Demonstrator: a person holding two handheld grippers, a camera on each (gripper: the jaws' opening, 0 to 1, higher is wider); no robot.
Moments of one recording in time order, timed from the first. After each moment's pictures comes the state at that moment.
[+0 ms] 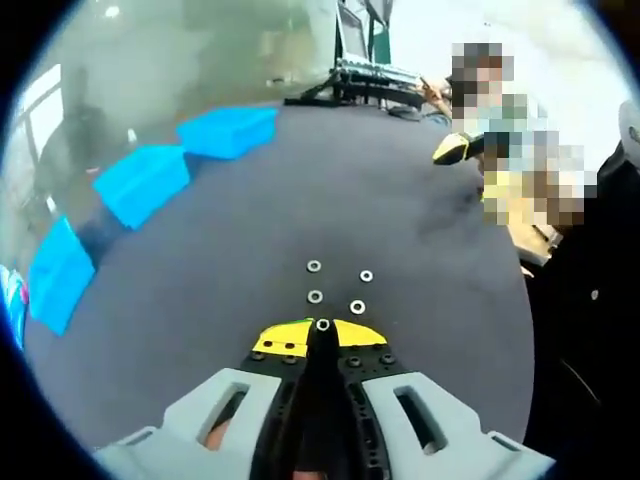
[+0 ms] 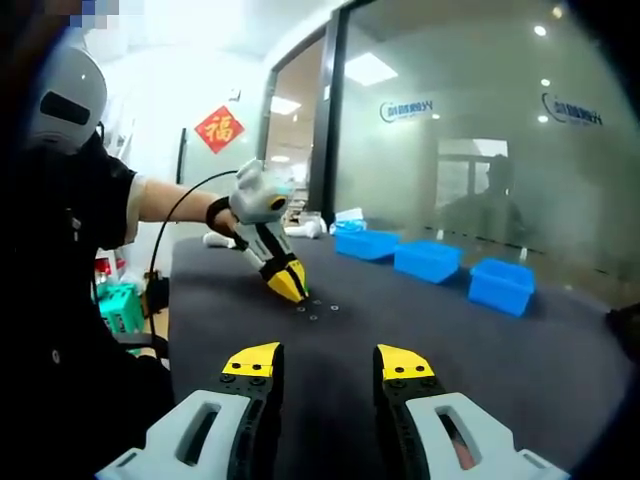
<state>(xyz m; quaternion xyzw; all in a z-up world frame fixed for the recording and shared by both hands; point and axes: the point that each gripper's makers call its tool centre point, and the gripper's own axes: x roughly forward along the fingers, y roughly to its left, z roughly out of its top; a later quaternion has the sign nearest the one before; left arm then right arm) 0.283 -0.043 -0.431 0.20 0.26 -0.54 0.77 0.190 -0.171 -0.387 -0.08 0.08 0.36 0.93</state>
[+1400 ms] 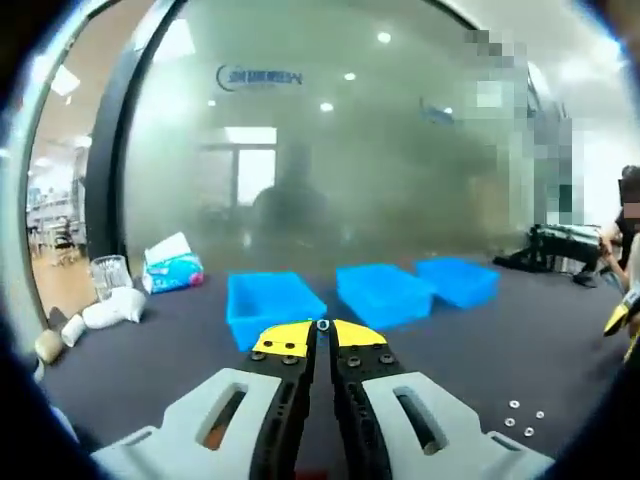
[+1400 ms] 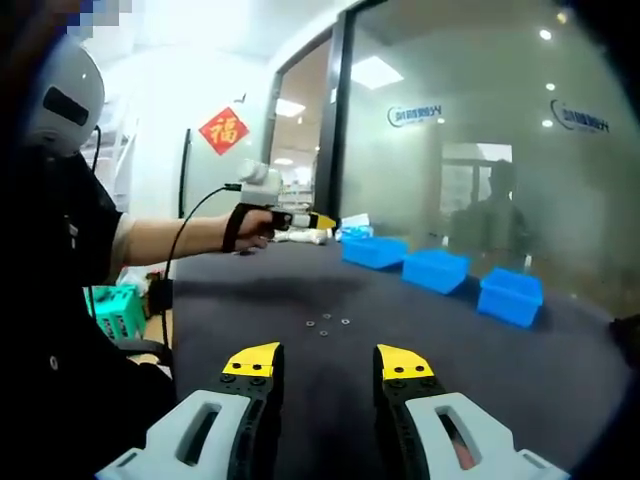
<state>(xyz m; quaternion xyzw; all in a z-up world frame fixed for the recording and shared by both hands) 0.421 0.078 -0.326 0.01 0.03 -0.17 0.99 0.191 -0.155 -0.376 -0.09 0.07 0.36 0.92</state>
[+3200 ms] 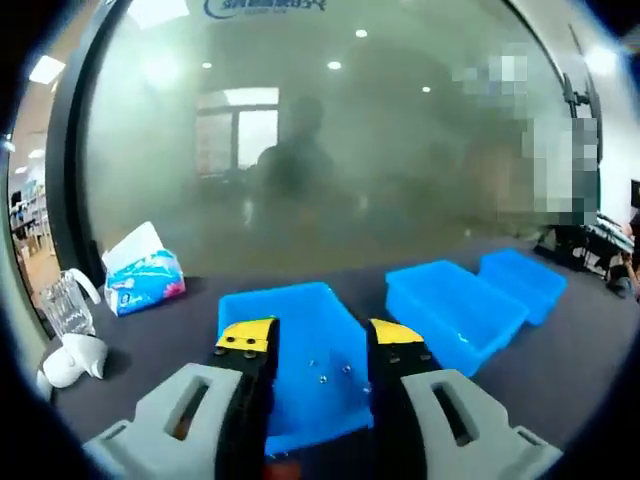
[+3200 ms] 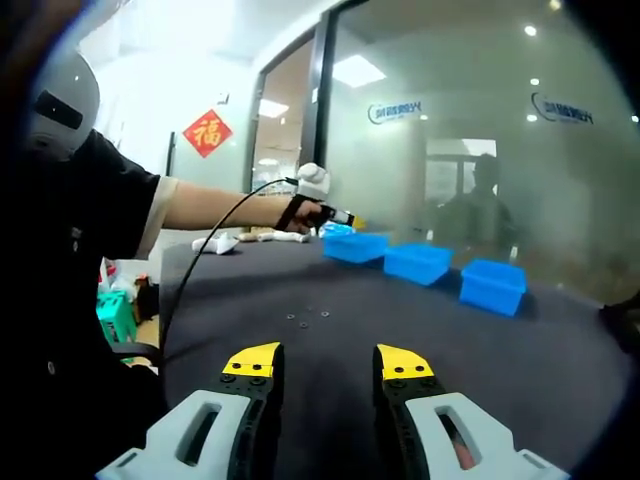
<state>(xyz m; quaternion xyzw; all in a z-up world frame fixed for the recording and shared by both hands) 0.574 0.069 -0.341 0.02 0.13 -0.18 0.98 0.198 -0.176 -0.382 -0.07 0.08 0.33 0.94</state>
